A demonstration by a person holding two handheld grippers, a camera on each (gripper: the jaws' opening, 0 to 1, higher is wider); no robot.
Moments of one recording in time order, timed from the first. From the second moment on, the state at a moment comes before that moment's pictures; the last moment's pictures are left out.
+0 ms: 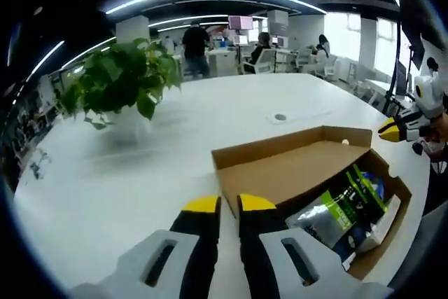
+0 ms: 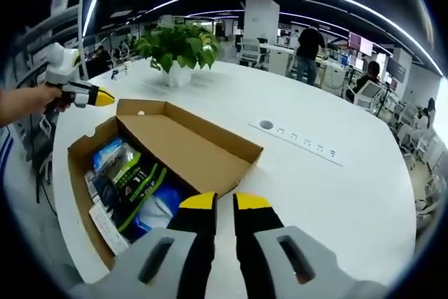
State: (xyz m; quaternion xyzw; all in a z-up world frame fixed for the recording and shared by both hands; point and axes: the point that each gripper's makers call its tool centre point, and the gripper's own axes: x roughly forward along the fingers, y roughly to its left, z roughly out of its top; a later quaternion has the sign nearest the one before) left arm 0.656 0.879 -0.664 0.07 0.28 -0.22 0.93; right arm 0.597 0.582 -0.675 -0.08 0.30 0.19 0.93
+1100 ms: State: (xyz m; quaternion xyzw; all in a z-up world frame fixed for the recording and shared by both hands) left arm 0.580 0.841 -0.698 0.07 0.33 -0.29 0.89; right arm 0.564 0.661 -0.713 -0.04 0.36 0.30 0.88
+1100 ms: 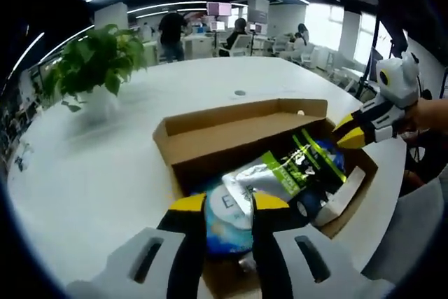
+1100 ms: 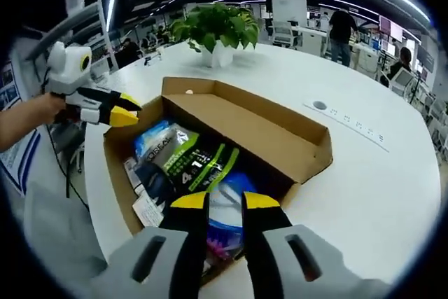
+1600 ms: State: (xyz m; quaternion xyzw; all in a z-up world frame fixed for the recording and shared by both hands) left arm 0.570 0.836 -0.712 0.07 0.34 -0.31 0.88; right arm 0.566 0.684 -0.734 -0.02 0.40 0.31 0.86
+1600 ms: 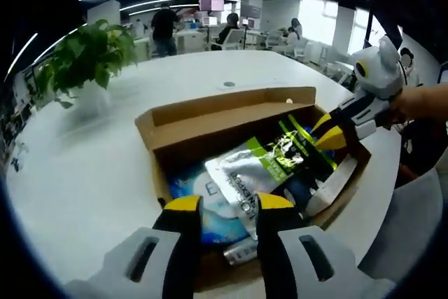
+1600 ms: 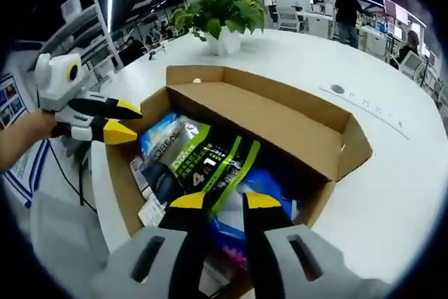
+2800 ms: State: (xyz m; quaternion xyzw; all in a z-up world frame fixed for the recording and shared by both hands) left arm 0.564 0.812 -0.748 0.04 0.40 -0.33 0.85; right arm 0.565 0.684 -0.745 -0.12 0.40 0.33 0.85
